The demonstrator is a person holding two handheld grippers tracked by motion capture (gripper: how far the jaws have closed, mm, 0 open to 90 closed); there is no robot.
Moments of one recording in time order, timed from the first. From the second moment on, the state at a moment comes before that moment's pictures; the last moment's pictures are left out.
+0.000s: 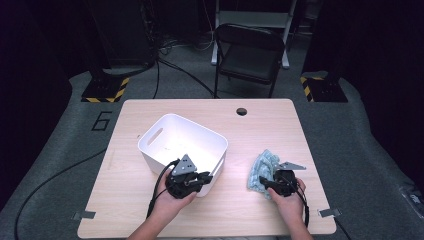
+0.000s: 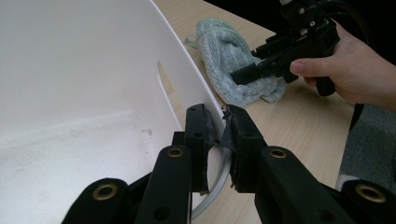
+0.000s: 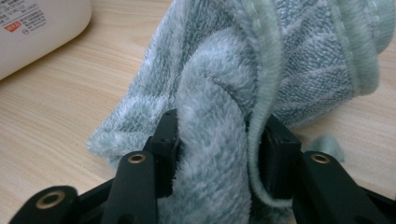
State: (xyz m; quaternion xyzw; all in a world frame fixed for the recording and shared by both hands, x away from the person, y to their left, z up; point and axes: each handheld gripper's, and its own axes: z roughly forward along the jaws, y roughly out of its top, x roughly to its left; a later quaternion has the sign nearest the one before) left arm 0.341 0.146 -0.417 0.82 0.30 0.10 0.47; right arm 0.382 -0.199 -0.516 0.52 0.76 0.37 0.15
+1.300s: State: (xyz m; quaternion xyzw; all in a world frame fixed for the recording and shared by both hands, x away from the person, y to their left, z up) left arm 0.334 0.140 -0.418 0.83 0.28 0.09 0.48; right arm 0.374 -0.166 -0.437 0.45 0.72 0.52 0.09
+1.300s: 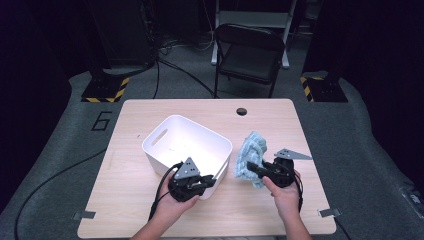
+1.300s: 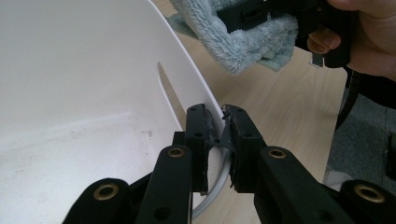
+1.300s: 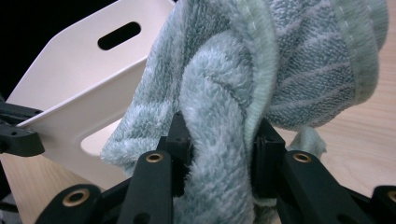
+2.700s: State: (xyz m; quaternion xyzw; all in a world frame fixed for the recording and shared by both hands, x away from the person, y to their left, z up) left arm 0.325 0.137 -0.417 0.83 0.28 0.05 0.48; right arm 0.393 -0.133 -0.467 0.46 0.76 0.45 0.05
